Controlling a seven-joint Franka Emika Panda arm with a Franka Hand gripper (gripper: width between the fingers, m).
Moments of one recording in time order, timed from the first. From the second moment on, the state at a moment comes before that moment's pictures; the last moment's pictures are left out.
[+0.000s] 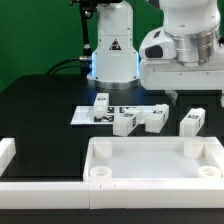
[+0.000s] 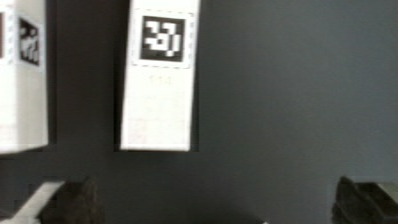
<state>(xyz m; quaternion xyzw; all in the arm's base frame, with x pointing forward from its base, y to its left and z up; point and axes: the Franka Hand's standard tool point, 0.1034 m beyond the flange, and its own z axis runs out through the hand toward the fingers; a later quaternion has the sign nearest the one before) 0.469 0.144 0.069 -0.96 0.20 0.15 0.09</state>
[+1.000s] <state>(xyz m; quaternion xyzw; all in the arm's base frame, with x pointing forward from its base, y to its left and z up) 0.451 0.142 0.032 -0.86 0.18 0.44 0.18</state>
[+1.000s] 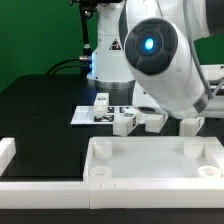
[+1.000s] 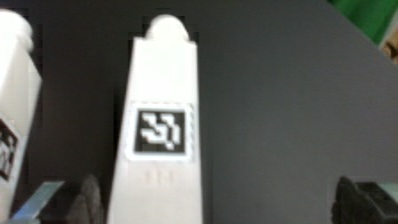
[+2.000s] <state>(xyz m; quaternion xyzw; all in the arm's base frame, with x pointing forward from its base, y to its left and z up) 0.441 0.134 0.018 -0.83 0.21 0.48 0.19</state>
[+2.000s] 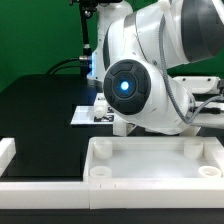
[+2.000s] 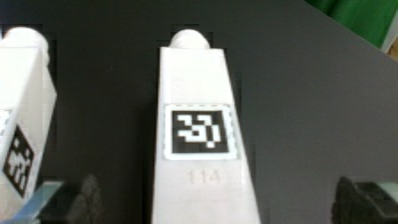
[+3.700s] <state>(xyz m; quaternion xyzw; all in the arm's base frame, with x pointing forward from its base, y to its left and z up) 0.510 0.102 0.121 -0.94 0.17 0.23 0.19</state>
